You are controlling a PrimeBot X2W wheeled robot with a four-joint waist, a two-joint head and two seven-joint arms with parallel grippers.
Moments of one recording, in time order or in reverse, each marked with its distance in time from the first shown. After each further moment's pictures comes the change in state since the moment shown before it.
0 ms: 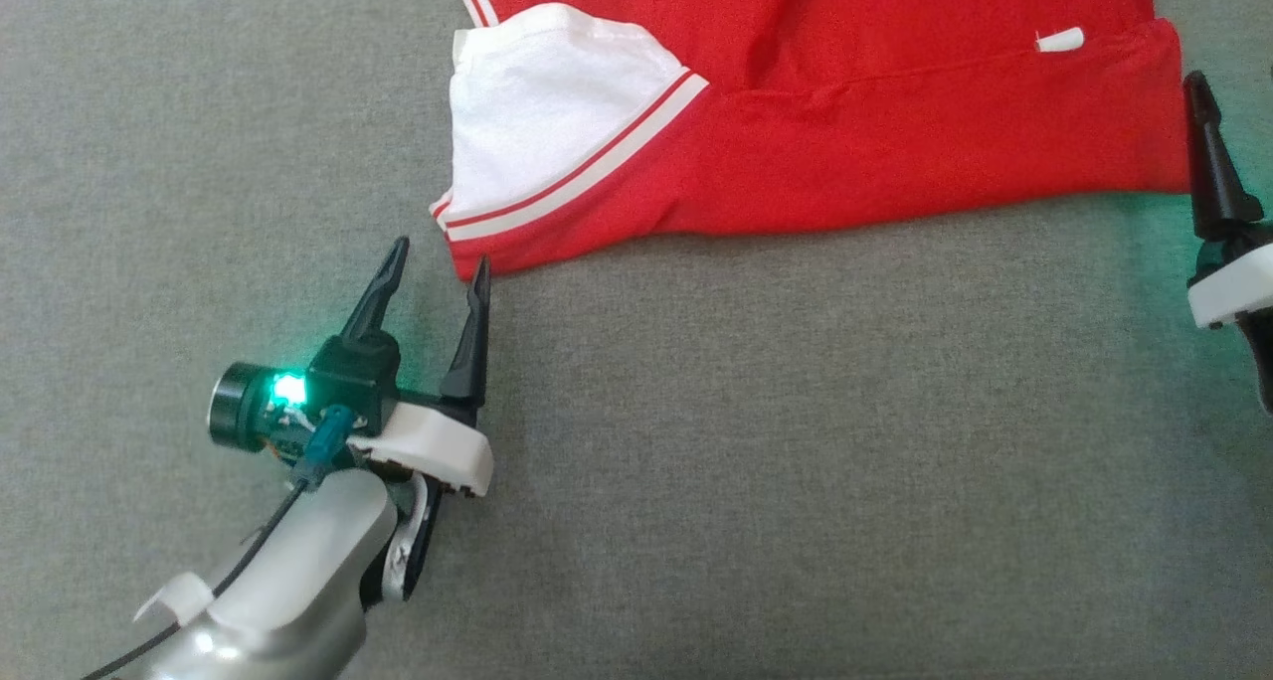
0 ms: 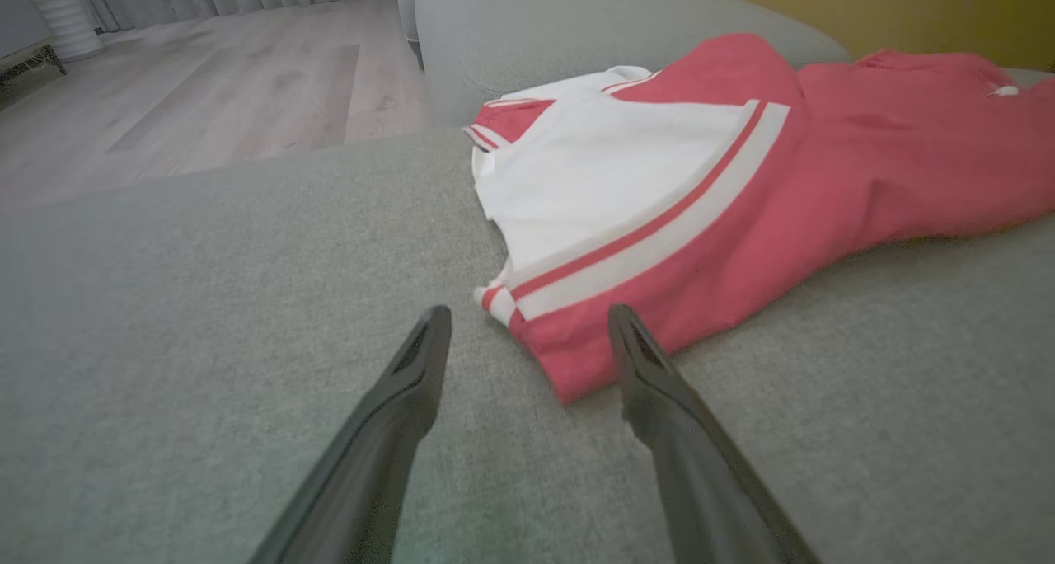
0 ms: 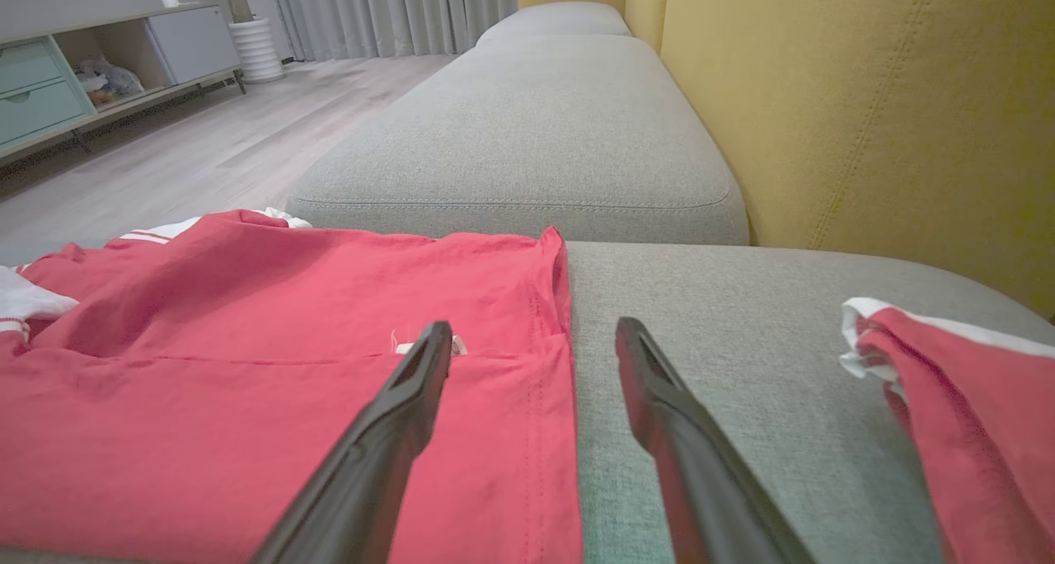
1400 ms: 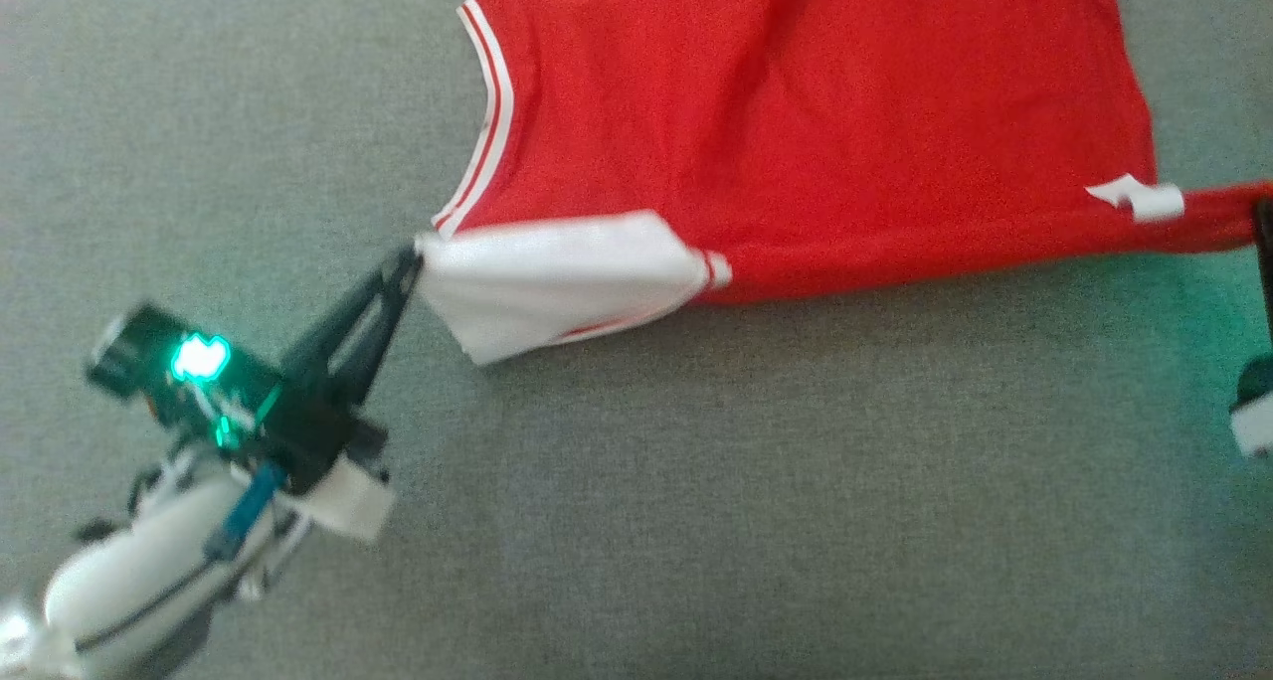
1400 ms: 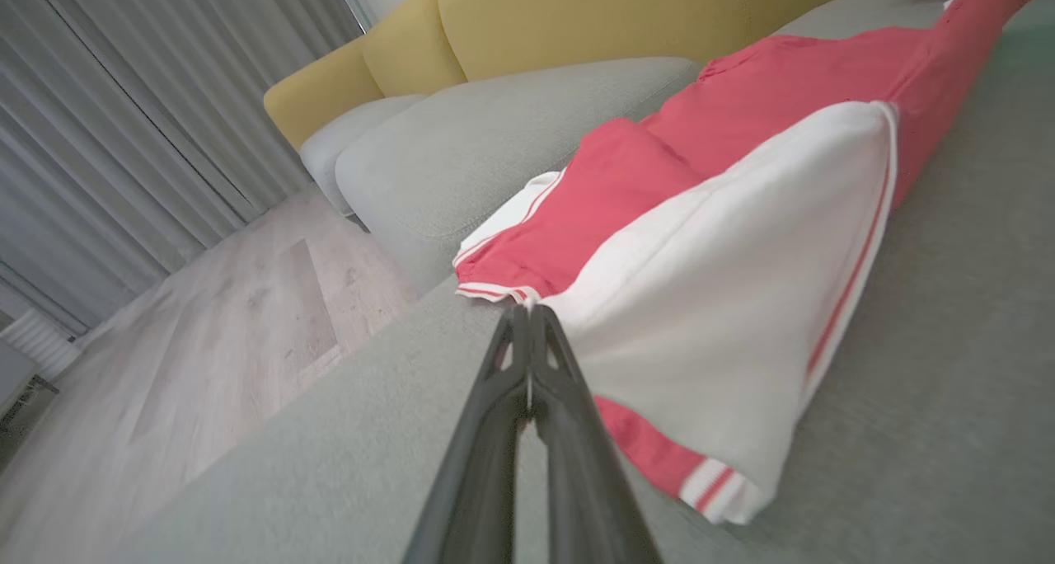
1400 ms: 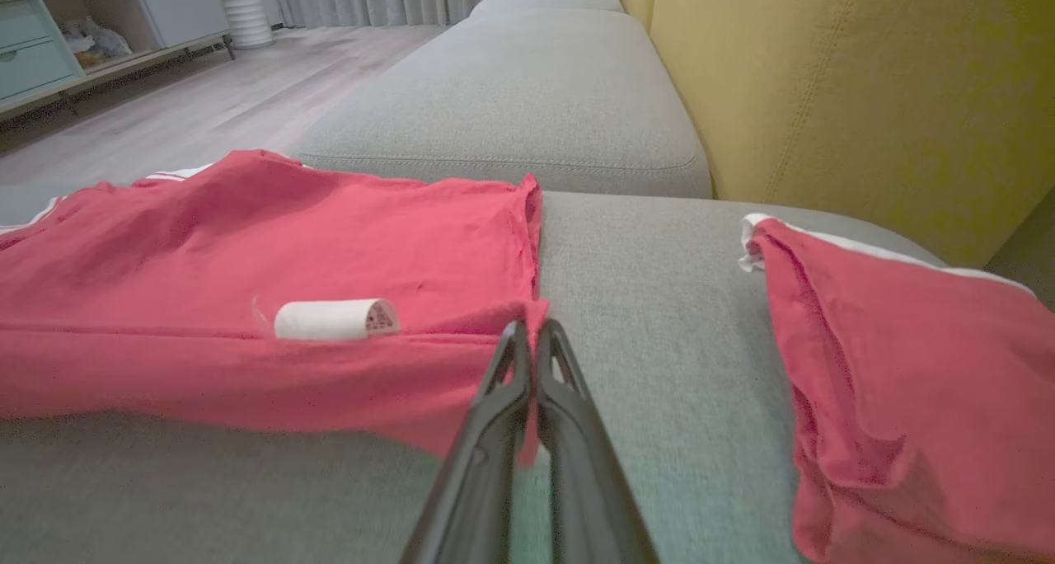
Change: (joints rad) left arm -0.116 0.354 -0.239 -0.261 0.192 0.017 -0.003; right arm 0.335 -0.056 -0.158 -0.237 -0.025 0.000 0.040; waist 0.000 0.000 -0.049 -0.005
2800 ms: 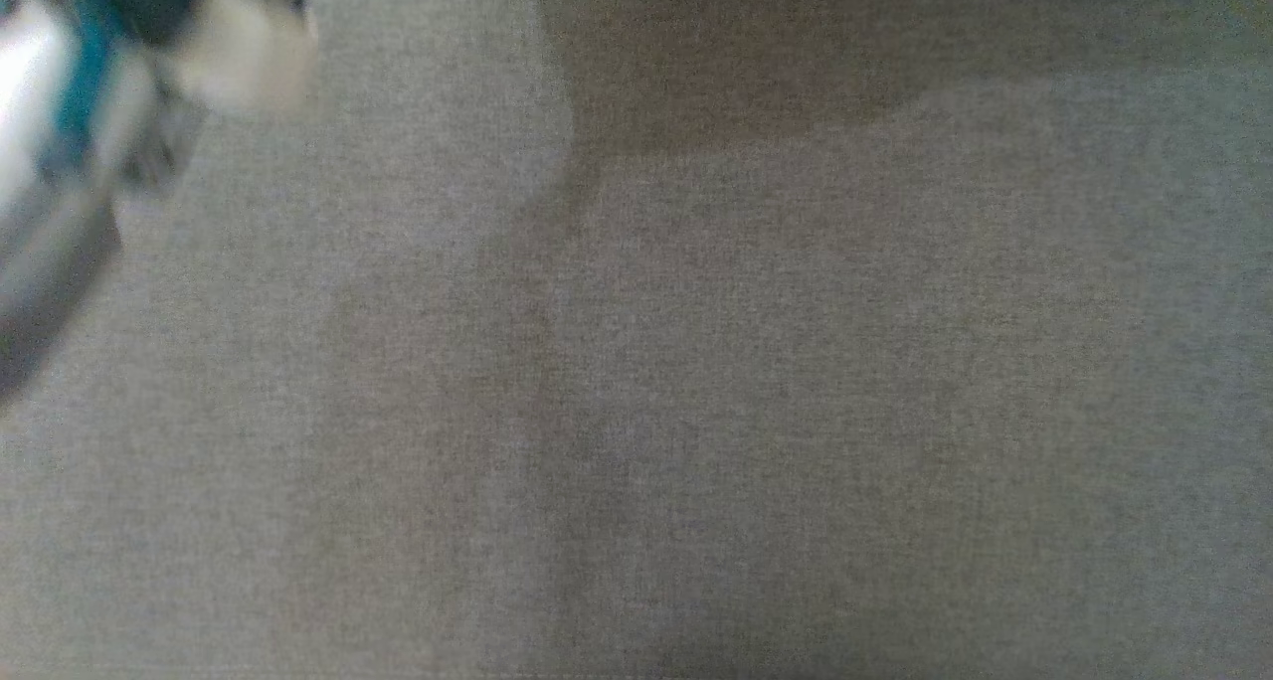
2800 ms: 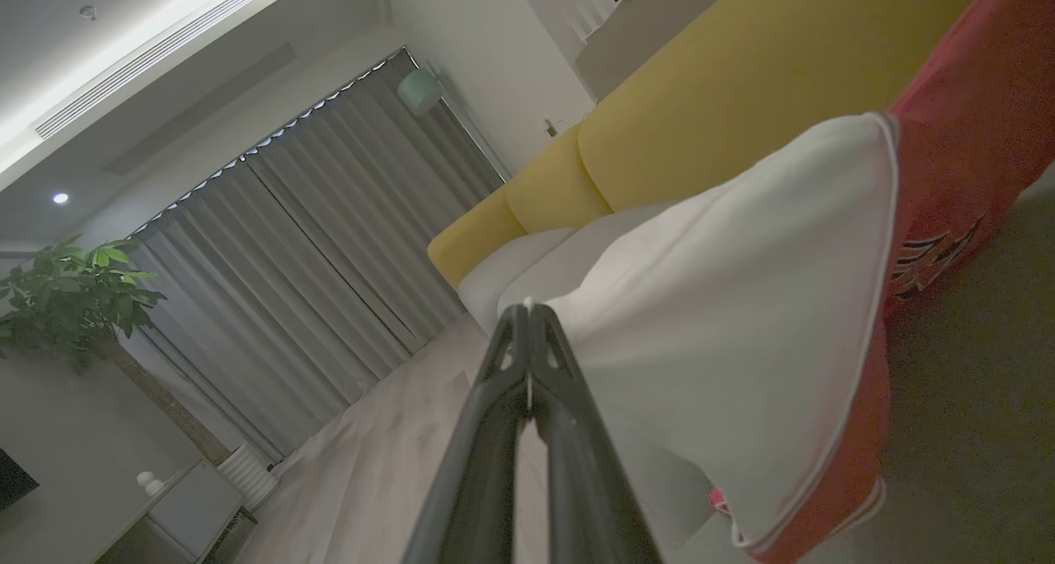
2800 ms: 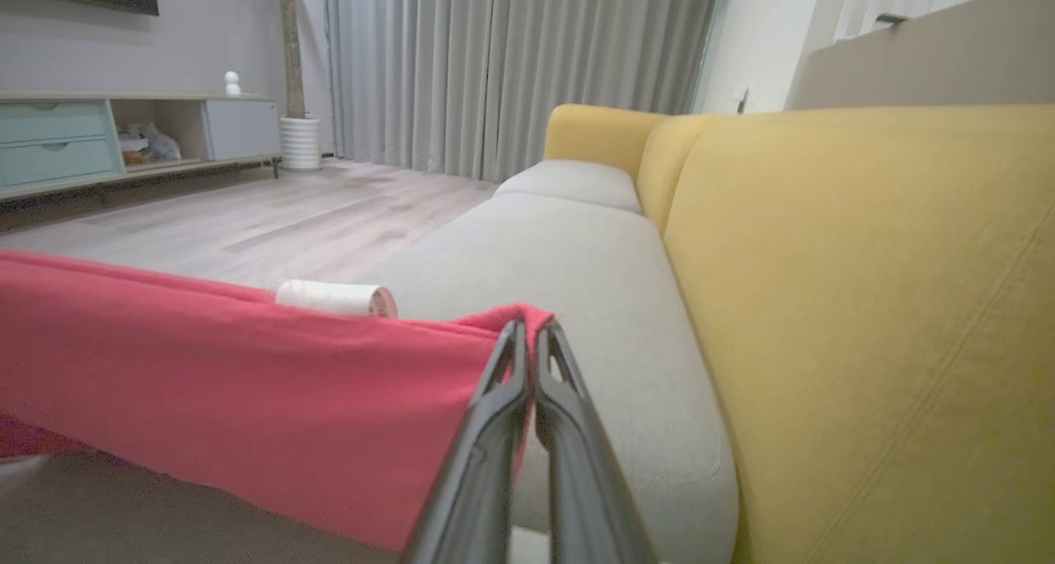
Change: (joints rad) left arm -0.614 -0.115 0.120 0.198 0.056 -0.084 -0.001; right arm -0.817 -0.163 0.263 0.253 0.072 0.000 -0.038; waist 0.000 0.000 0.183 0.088
